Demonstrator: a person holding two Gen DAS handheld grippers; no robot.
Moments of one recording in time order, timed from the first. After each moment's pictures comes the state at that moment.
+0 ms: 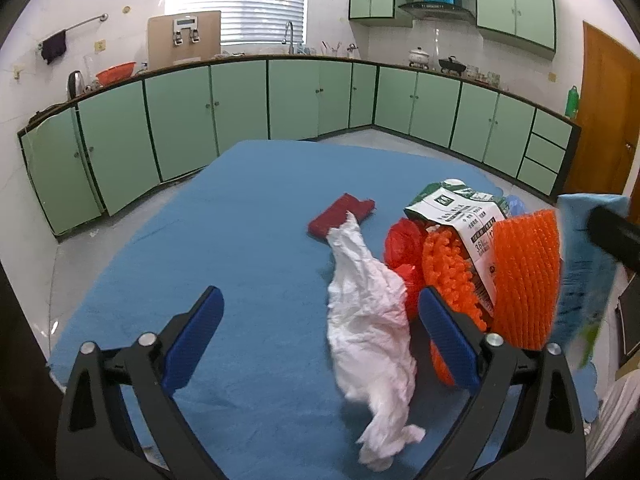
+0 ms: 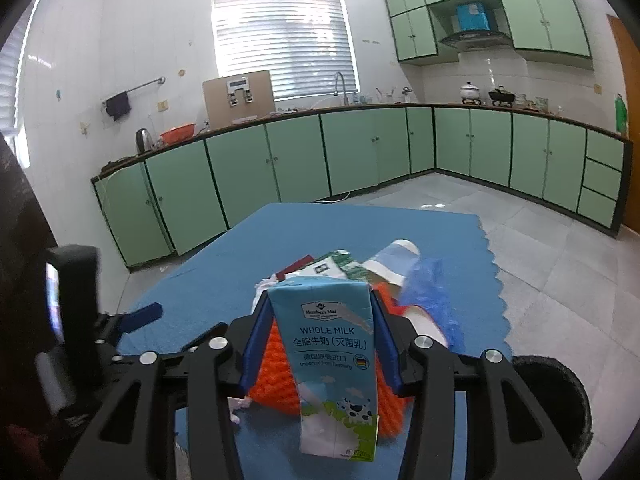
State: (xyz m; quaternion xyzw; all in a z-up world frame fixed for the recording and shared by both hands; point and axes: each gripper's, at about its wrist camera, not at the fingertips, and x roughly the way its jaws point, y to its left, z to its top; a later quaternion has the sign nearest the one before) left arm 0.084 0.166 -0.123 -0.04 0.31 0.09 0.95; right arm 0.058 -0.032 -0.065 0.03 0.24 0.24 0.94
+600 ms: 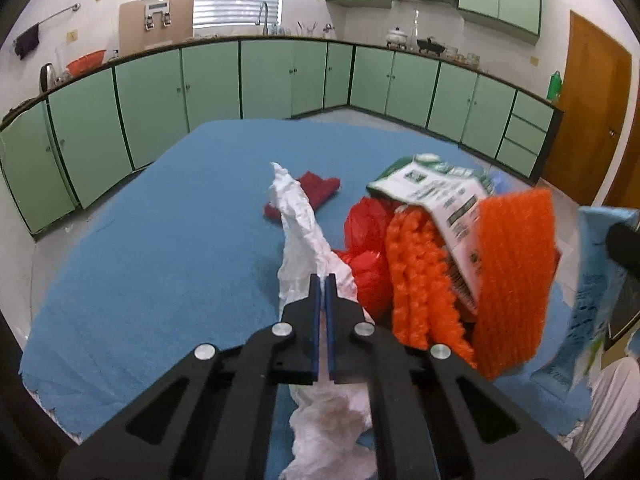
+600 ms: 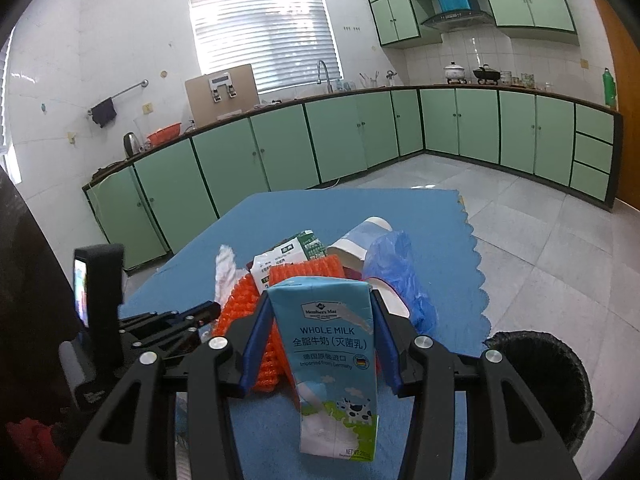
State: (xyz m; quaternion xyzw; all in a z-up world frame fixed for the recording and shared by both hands) left arm 0.102 0.150 -0.135 -0.05 0.33 0.04 0.94; right arm 0.061 -0.057 -0.076 0.05 0.27 0.23 0.93
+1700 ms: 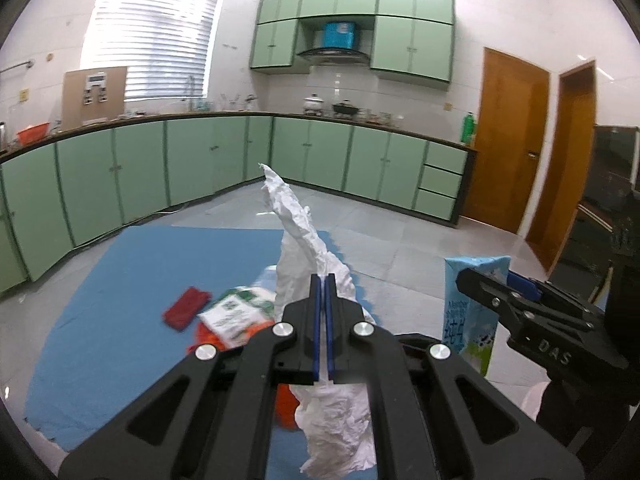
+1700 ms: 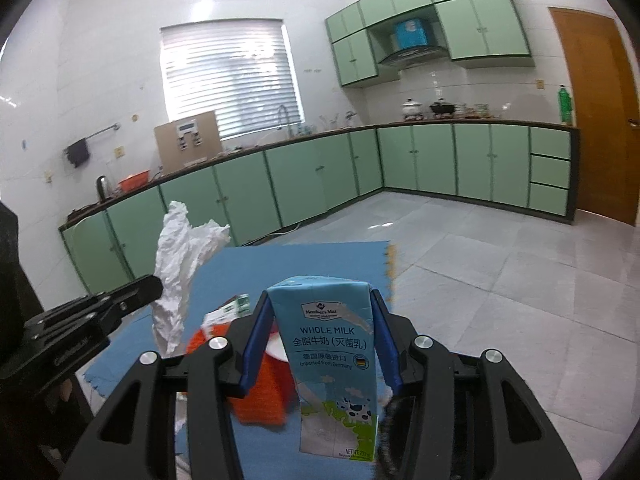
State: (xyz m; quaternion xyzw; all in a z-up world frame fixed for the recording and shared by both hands) left arm 0.058 0.019 -0.016 -0.04 0.21 -0.10 0.97; right arm 0.033 -0.160 -0.024 0.07 0.21 0.15 0.96
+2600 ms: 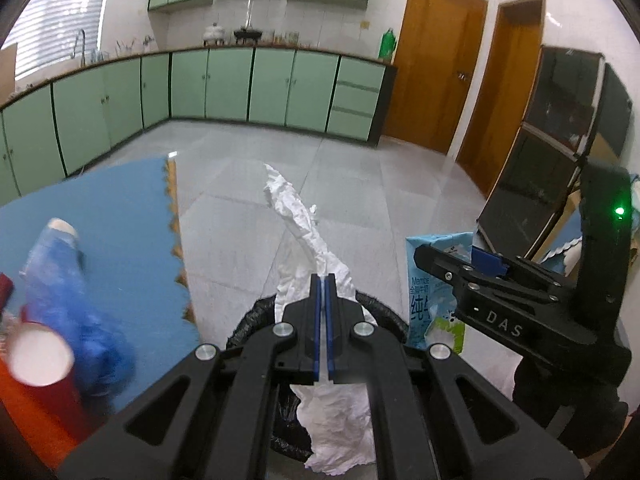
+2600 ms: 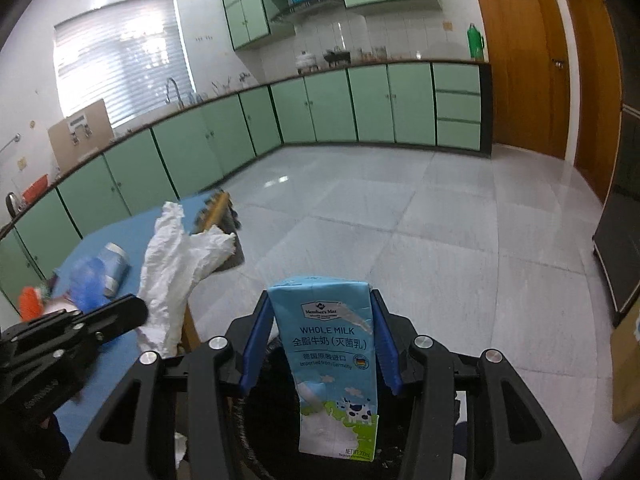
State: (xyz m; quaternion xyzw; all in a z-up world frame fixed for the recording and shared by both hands) left arm 0.174 -0.168 -0.146 0.00 0.34 -0.25 0.91; right arm 0.124 -0.322 -0.155 0.11 0.31 0.00 0.94
